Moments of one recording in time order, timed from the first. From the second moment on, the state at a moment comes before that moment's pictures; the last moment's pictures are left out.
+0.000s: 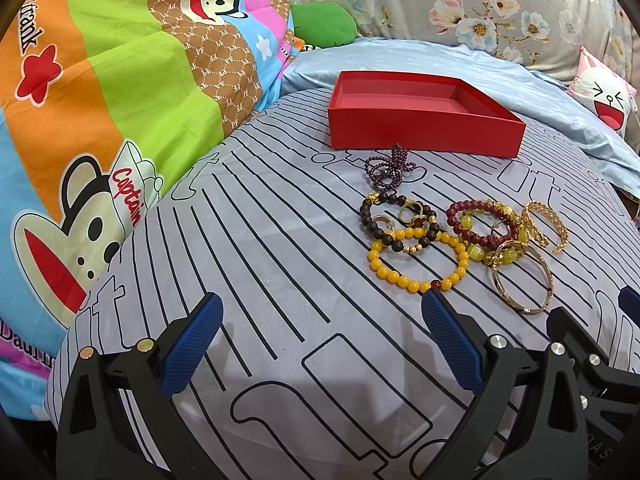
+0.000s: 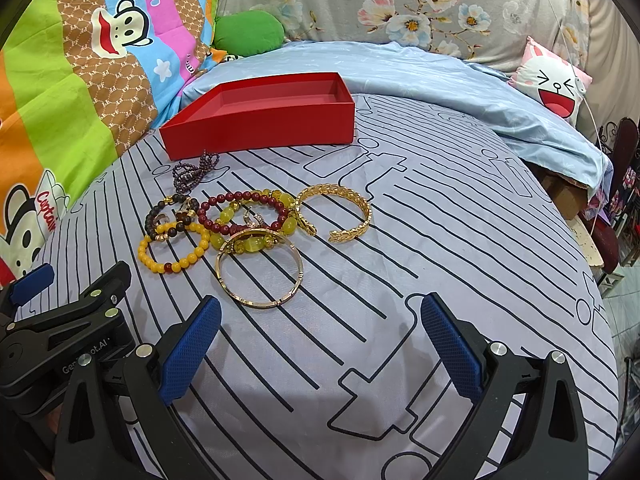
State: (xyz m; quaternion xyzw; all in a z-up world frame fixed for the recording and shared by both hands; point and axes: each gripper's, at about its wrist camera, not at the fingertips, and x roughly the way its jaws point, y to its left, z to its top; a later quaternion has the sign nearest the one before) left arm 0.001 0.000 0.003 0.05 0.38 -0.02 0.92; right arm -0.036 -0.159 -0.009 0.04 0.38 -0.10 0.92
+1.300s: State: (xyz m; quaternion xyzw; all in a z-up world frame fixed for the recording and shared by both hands) left arm 0.003 0.003 0.003 0.05 0.39 -0.02 0.92; right arm -0.034 -0.161 -0.013 0.04 0.39 -0.10 0.91
